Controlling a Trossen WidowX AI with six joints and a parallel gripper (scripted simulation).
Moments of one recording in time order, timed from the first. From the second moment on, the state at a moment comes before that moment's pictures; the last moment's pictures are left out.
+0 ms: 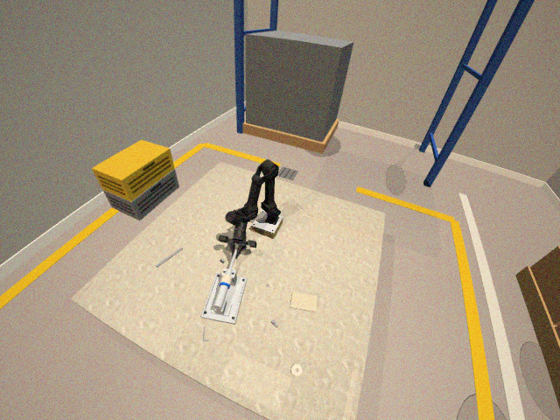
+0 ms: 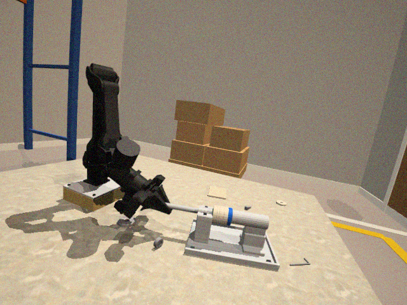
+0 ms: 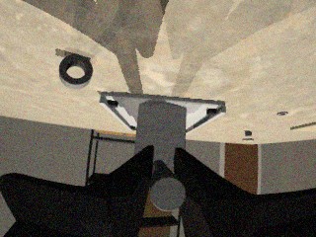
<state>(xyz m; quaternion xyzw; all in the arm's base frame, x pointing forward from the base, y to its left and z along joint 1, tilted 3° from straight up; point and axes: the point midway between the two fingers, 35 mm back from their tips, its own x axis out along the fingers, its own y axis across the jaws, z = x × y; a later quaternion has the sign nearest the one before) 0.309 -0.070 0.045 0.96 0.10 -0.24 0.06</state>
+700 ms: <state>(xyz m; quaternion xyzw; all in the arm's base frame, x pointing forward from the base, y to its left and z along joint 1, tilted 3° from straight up) 0.307 -0.071 0.044 0.96 0.10 -0.24 0.06</state>
